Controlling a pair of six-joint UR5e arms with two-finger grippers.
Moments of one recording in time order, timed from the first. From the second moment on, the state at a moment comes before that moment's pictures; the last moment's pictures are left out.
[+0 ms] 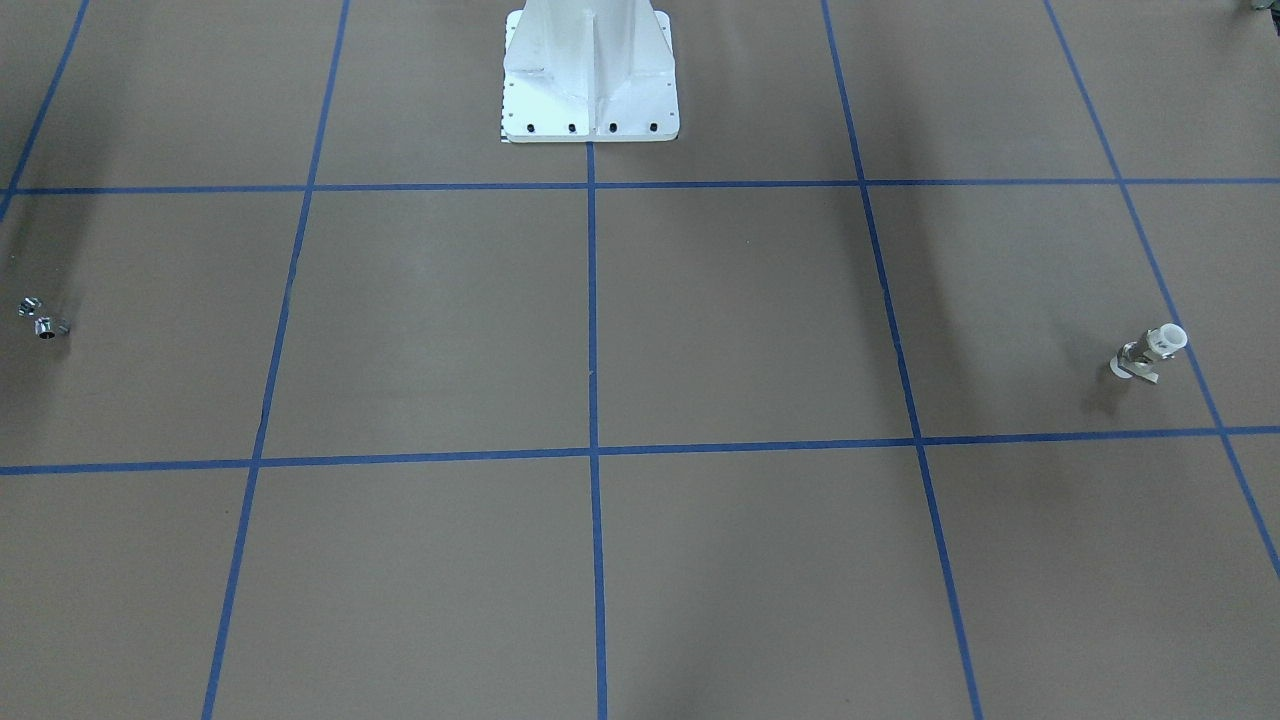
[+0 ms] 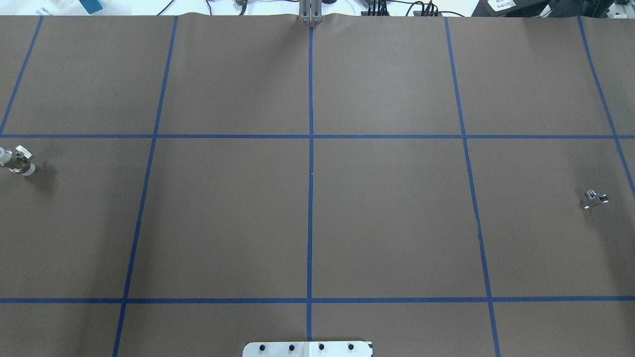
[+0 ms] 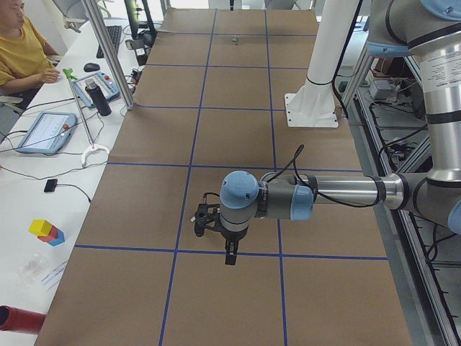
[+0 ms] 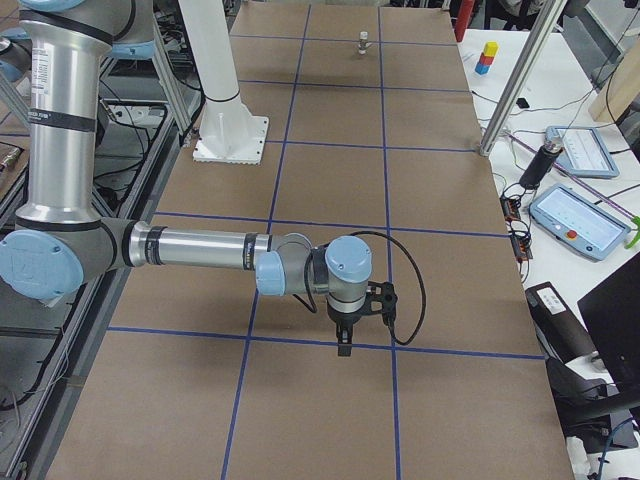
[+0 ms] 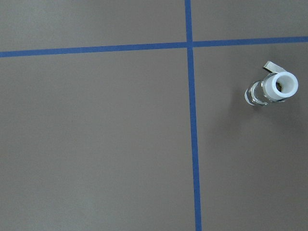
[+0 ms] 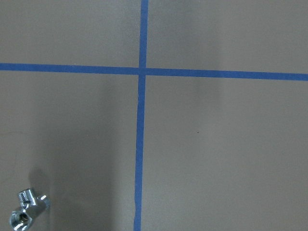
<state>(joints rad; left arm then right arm) -1.62 -1.30 -1.84 -1.63 -2.34 0.04 1.52 -1.70 1.67 -1.45 2.29 0.08</state>
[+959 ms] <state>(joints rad) -1.60 -1.35 -1.86 -1.64 -2.34 0.04 1.52 -1.70 1.67 -1.45 2.31 0.08</state>
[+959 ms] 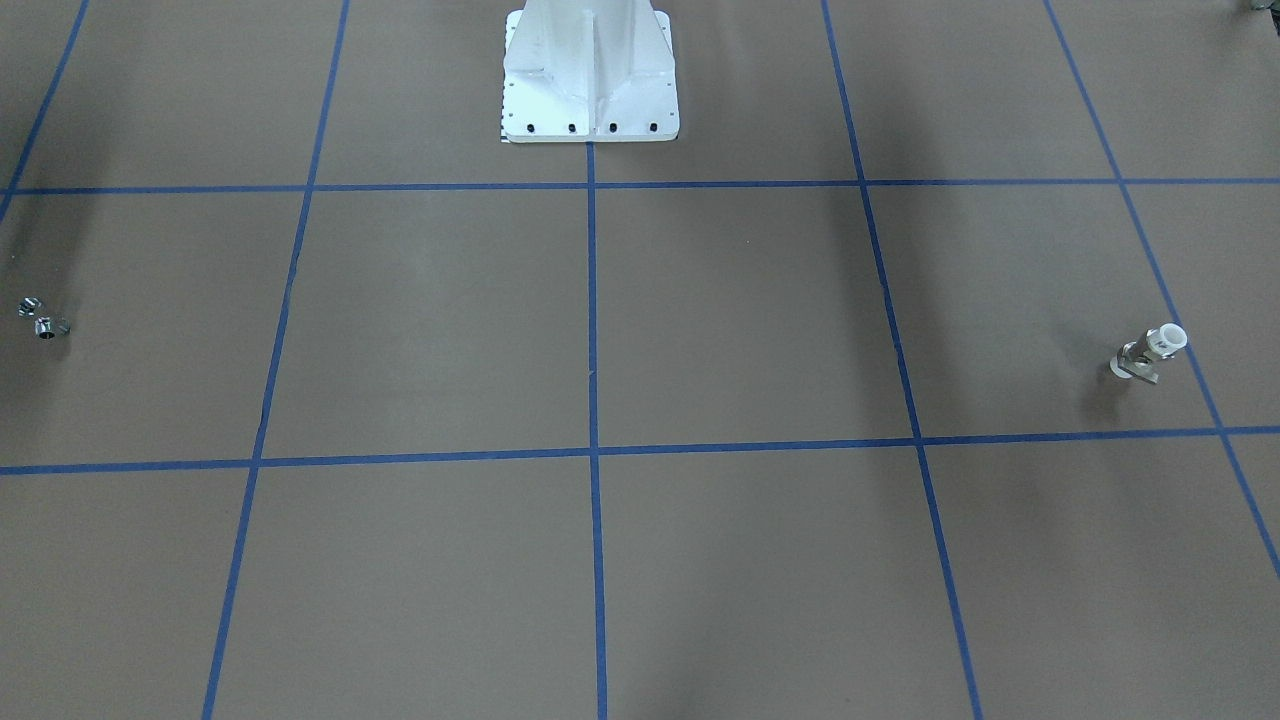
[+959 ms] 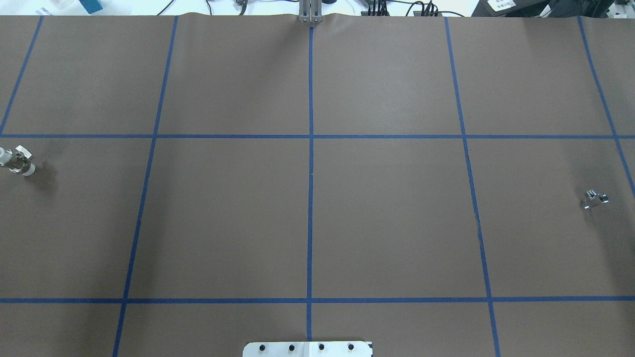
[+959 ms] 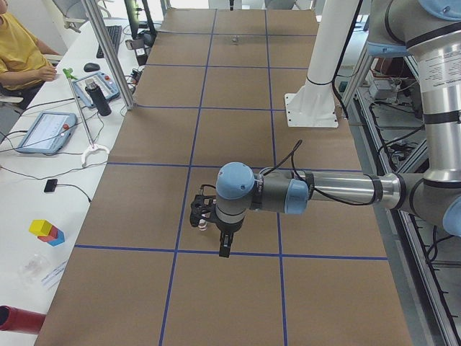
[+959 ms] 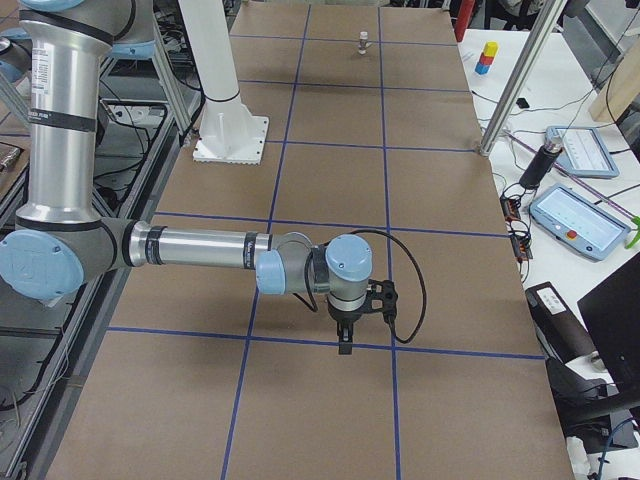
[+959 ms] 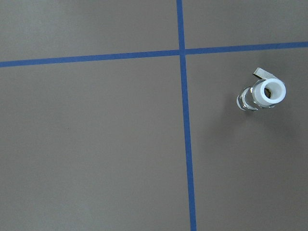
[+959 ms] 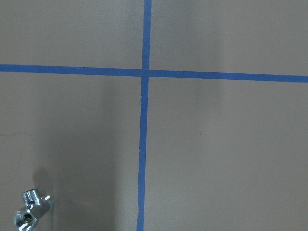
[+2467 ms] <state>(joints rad) -1.28 -1.53 -1.64 -2.06 -2.33 -0.07 1.52 -1.70 1.67 -1.44 2.31 0.07</state>
